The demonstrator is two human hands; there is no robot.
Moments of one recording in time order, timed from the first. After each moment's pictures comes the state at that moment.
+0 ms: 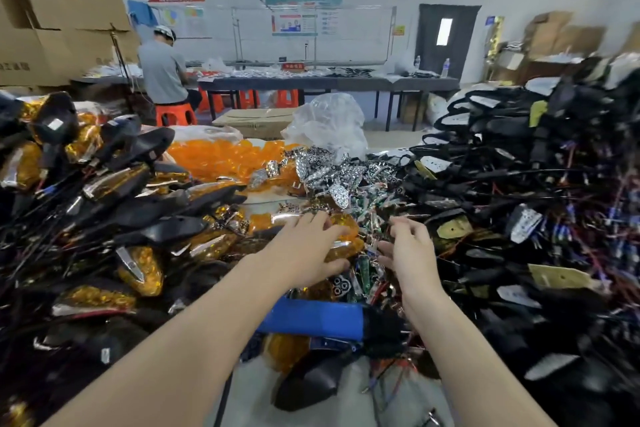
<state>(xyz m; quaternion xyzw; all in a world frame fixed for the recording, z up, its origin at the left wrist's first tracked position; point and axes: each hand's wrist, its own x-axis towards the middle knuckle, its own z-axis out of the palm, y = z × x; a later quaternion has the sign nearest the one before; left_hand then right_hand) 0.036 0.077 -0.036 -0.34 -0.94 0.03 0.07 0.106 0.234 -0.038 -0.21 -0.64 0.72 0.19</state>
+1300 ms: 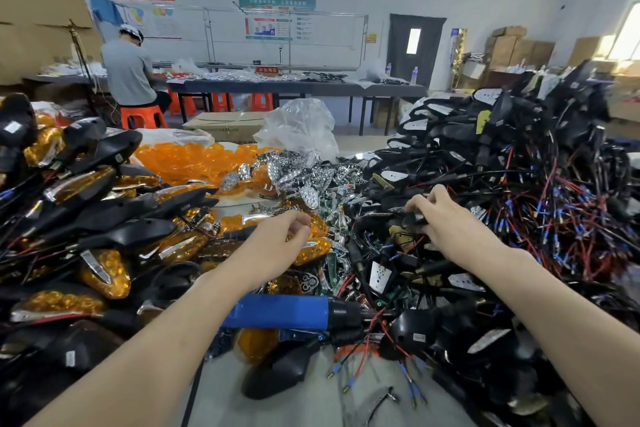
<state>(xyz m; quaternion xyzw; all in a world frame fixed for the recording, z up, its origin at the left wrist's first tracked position) 0.058 0.077 -0.028 -0.24 -0.89 -0.39 0.01 0.124 0.373 0.001 -0.01 -0.99 0.00 0.13</state>
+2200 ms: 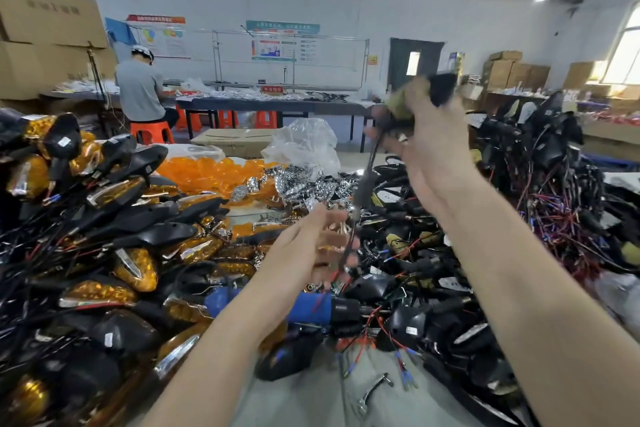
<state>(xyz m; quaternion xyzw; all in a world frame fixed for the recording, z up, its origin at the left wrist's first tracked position) 0.169 0.088 0.023 -0.20 -0.62 -0.75 -0.13 0.180 0.246 0.150 0.07 -0.54 0.78 0.31</state>
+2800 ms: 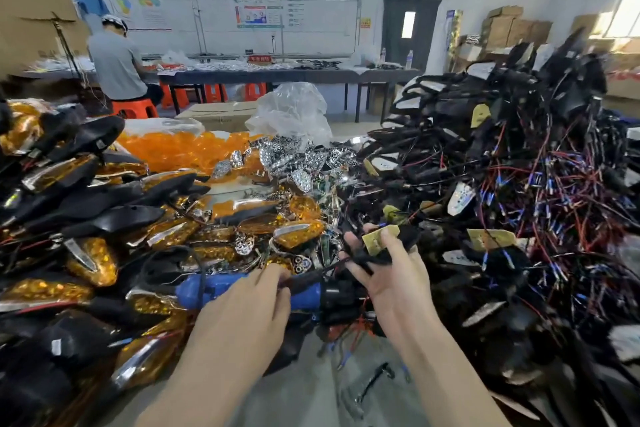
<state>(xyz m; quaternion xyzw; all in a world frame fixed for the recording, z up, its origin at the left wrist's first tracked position) 0.182 0.055 -0.051 -0.19 -0.96 -0.16 0.13 0.173 0.249 -0.059 -0.12 -0.32 0.92 0.17</state>
